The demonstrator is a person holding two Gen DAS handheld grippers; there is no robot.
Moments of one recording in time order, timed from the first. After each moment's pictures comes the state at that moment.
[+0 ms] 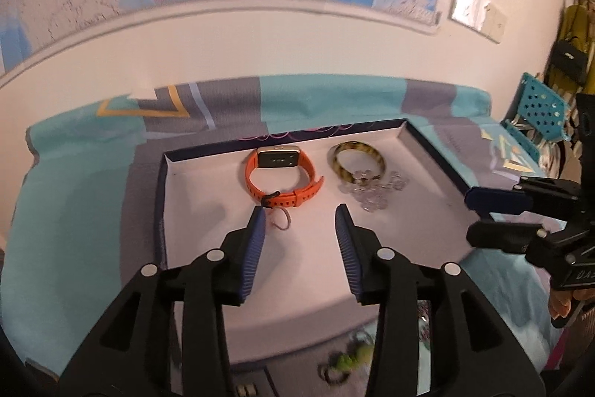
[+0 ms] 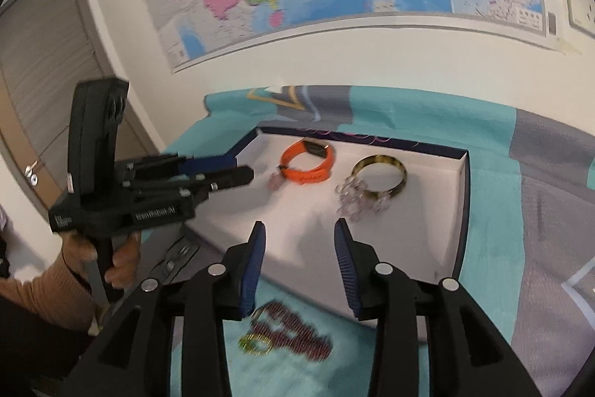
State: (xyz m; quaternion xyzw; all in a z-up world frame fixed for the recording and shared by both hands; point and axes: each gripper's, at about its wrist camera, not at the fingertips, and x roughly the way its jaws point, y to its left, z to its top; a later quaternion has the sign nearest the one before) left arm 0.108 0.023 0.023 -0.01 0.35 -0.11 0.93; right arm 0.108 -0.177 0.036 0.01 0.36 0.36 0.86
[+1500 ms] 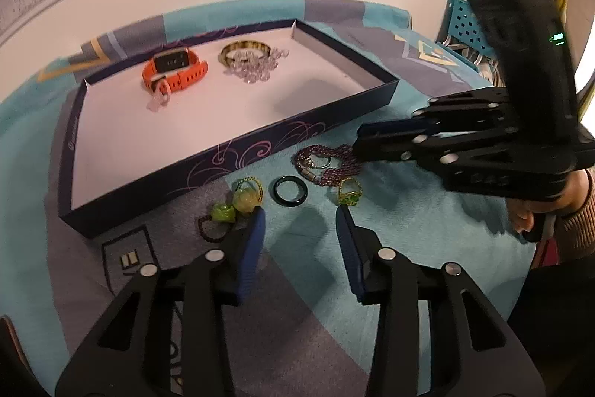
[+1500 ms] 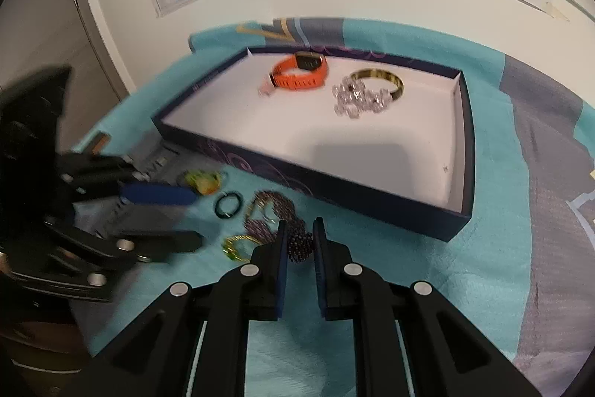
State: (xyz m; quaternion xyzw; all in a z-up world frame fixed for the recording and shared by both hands) left arm 0.023 -0.025 -0.029 0.04 0.42 -0.23 0.88; right arm 0.063 -0.176 -0.011 -0.05 0.42 0.32 0.85
